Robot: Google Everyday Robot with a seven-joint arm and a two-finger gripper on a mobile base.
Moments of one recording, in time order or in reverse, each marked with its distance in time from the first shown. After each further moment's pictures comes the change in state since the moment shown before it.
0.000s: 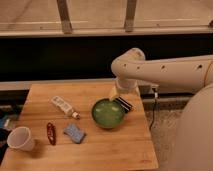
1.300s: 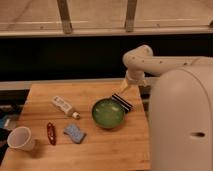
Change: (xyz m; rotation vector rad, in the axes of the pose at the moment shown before) arm -0.069 -0.088 0.068 -0.030 -0.007 -0.073
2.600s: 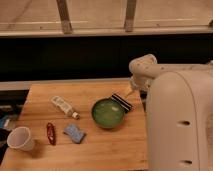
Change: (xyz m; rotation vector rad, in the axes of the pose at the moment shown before) arm 0.010 -0.014 0.061 0.028 0.051 0.033
